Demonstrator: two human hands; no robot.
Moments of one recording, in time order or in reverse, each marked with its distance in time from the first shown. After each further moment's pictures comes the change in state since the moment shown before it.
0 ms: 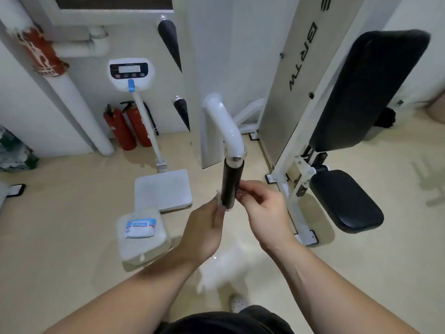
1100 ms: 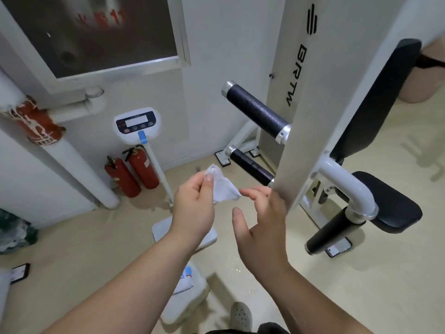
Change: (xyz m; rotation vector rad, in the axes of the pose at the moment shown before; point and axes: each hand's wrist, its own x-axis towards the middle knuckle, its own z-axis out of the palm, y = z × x) left_hand 0.136 -0.013 -0.216 -0.353 0.107 0.060; right_hand 0.053 -0.044 0.204 -0.455 0.484 -0.380
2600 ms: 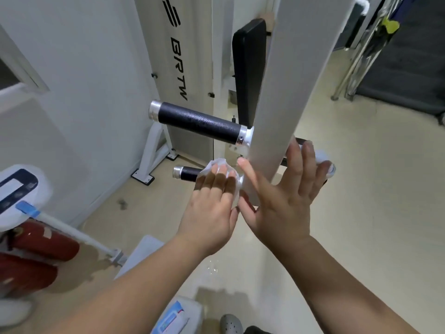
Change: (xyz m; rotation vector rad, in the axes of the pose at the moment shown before) left_hand 0.069 -0.028 0.050 0.832 -0.618 1.223; right_hand 0.034 -0.017 -0.024 -1.081 0.475 -0.007
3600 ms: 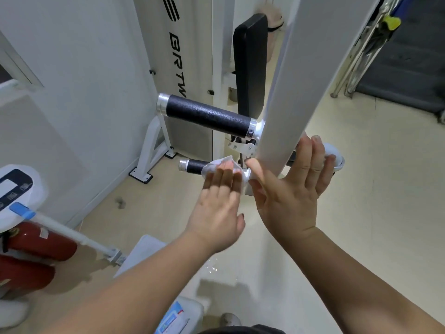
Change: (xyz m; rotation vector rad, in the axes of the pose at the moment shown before) left_hand 0.012 -0.003 0.032 0.097 -0.082 0.013; right_hand 0.007 0.012 0.026 -0.075 0.057 0.025
